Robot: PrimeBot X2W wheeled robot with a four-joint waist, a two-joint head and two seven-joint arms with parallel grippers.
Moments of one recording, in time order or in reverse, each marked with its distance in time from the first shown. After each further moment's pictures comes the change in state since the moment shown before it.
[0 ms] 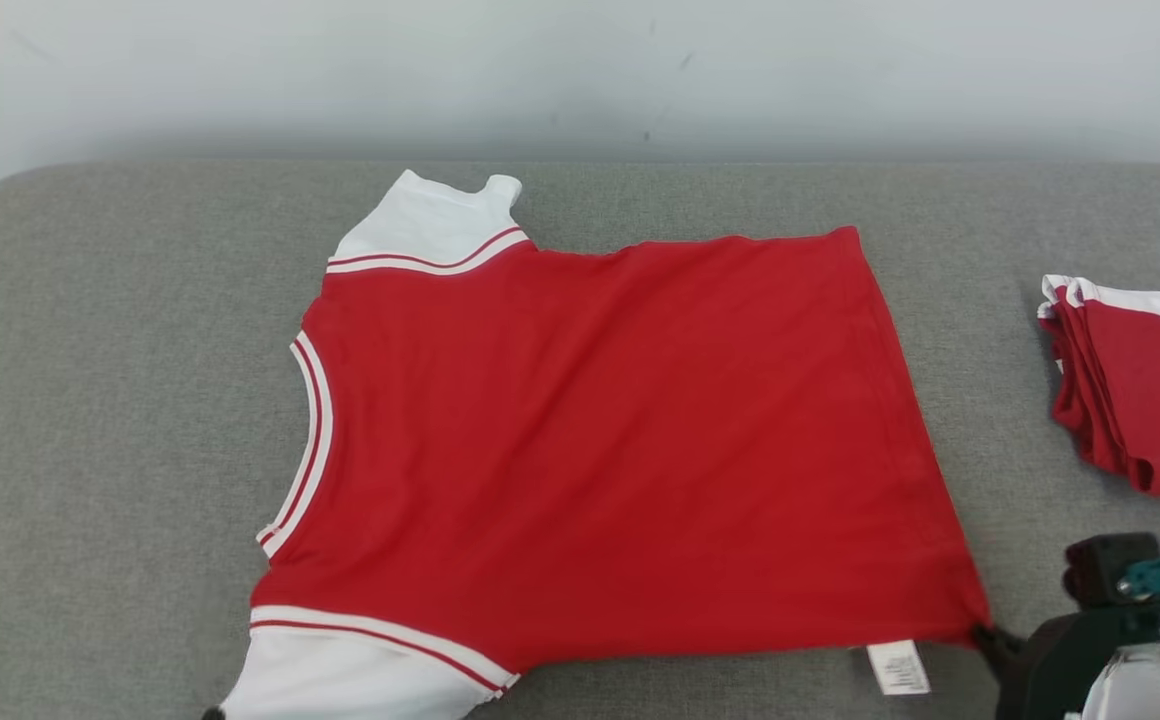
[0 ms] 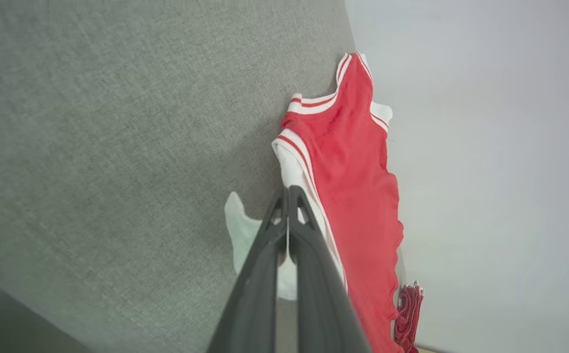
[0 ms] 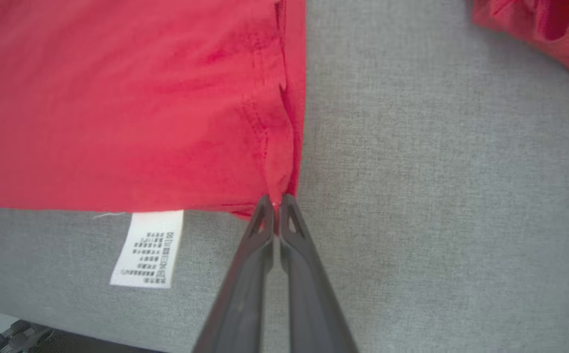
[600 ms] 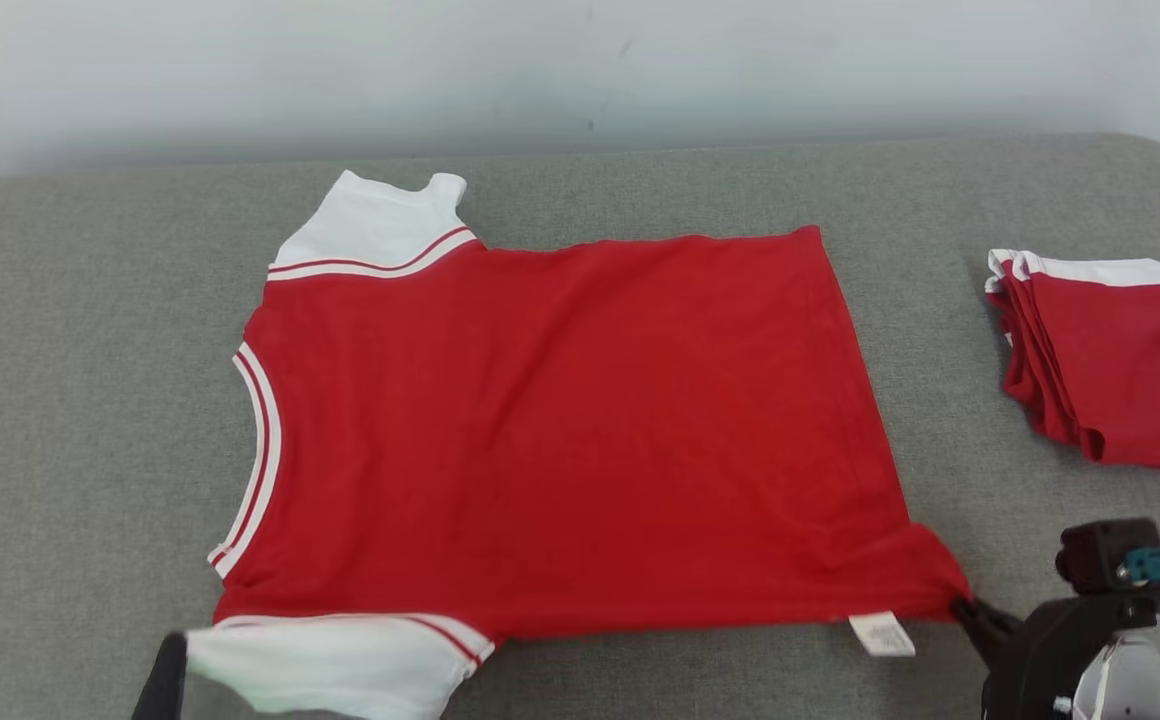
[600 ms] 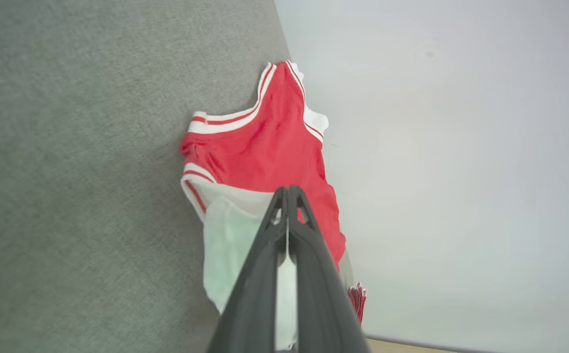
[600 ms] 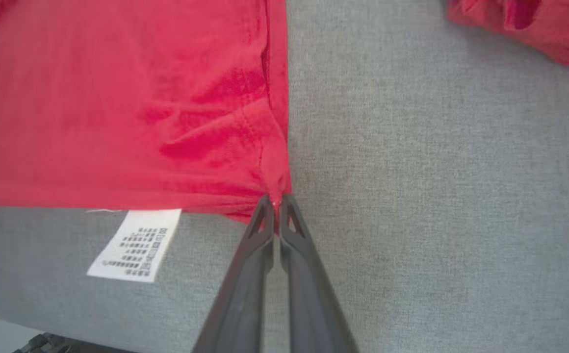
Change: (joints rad) left arm -0.066 -0.011 0.054 -0.081 -0.096 -0.016 -0.009; right arm 0.002 -0.010 0.044 0.002 0.057 0.000 -0.030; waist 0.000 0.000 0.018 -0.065
